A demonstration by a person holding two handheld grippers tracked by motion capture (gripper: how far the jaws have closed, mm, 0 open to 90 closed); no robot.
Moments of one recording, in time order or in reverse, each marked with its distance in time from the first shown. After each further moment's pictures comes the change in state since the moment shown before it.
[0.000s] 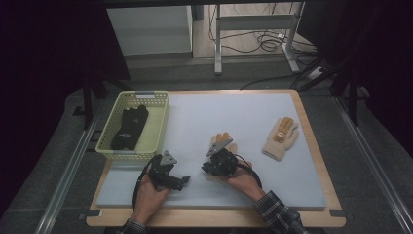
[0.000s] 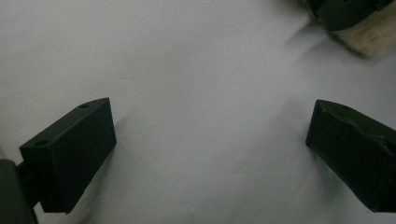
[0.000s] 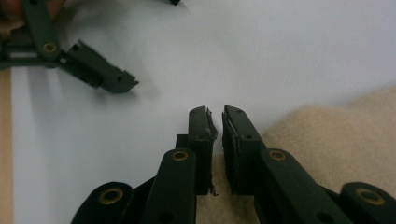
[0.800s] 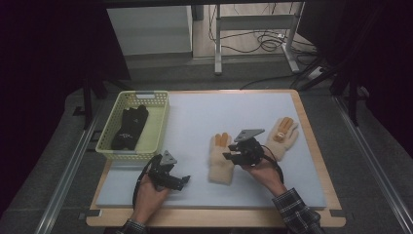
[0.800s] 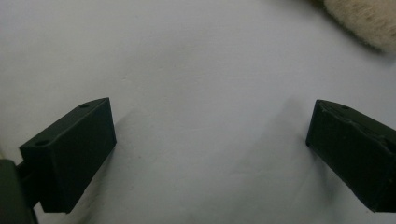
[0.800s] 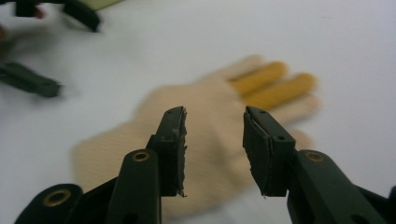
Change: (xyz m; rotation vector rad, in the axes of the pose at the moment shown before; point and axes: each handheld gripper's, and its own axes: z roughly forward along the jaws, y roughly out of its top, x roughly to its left) left arm 0.000 0.000 0.000 0.003 -0.001 0.002; right arm -0.049 -0.022 -0.066 -0.111 -0.182 0.099
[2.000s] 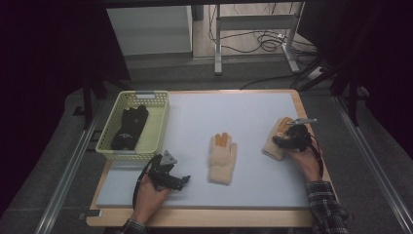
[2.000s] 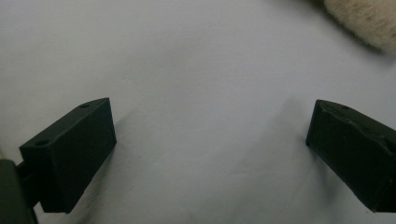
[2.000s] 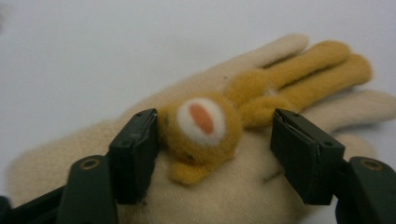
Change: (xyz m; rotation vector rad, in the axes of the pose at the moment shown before) left arm 0.000 0.000 0.000 0.000 -0.001 0.000; right arm -0.144 -0.083 -0.045 0.044 -0.362 0.277
